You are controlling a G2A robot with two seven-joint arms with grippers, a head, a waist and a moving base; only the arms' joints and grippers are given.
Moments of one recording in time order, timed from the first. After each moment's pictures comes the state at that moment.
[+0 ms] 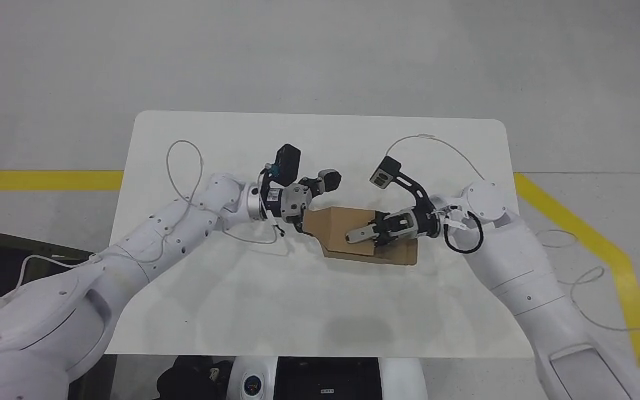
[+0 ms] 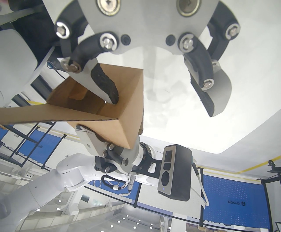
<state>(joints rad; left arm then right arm) 0.40 -1.04 -0.19 -1.06 0.87 -1.01 0.66 -0.78 -1.14 0.95 -1.22 0.71 -0.24 1.52</state>
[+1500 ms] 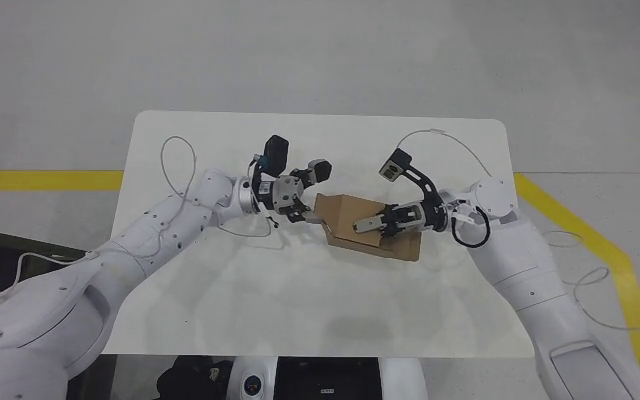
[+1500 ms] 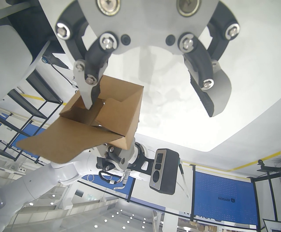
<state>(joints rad) 0.39 -1.04 -0.17 -0.99 0.87 -1.01 0.73 -0.78 -1.15 0.99 -1.17 0.72 -0.26 1.53</state>
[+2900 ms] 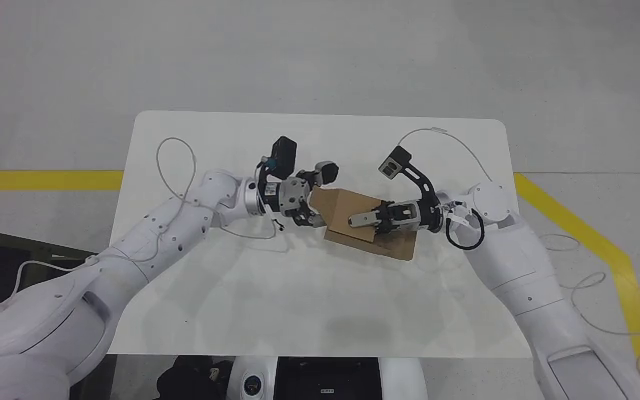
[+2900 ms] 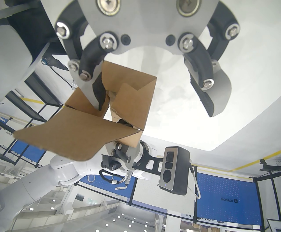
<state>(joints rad) 0.44 -1.04 -0.28 -1.06 0.86 -1.01 0.59 -0.81 -1.15 1.01 -1.20 0.70 -0.27 1.45</state>
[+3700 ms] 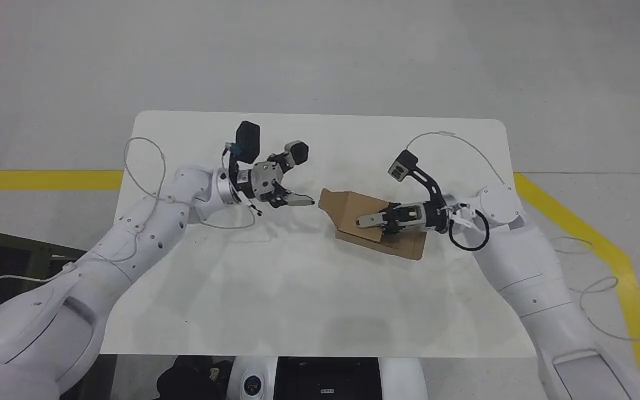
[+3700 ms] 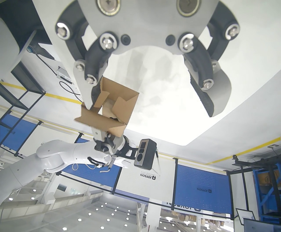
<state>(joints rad) 0.49 -0.98 -0.42 -1.03 0.88 -1.01 0.64 -0.82 -1.13 1.05 -1.18 0.57 -0.25 1.43</state>
